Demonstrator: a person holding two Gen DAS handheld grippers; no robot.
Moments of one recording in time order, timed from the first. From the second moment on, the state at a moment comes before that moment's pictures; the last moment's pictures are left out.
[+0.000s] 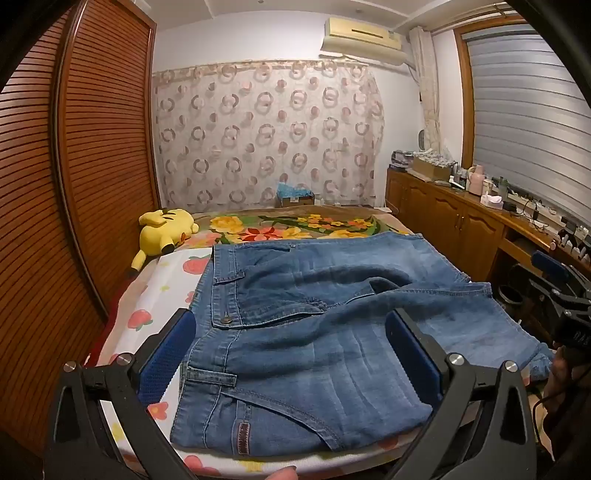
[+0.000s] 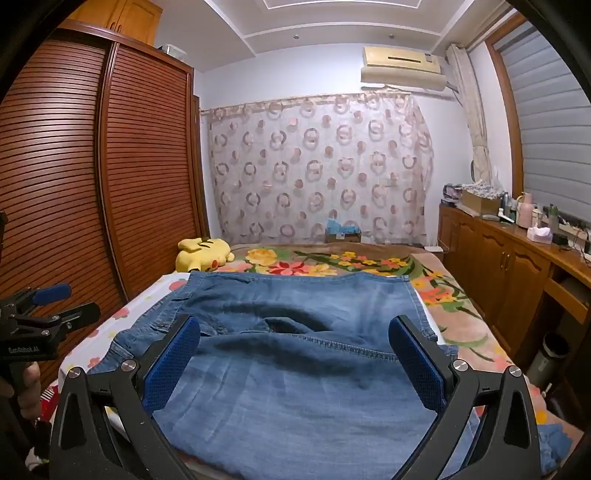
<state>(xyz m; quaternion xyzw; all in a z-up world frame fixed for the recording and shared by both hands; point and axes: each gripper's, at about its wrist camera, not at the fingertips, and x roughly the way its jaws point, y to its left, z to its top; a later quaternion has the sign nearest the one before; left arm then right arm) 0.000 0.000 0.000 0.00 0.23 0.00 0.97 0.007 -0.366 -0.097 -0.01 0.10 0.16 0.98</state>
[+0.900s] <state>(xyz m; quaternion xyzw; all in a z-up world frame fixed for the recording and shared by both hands) -0.001 0.000 0.002 0.00 0.23 0.00 0.97 0.004 -0.365 -0.097 0.00 0.10 0.16 0.98</state>
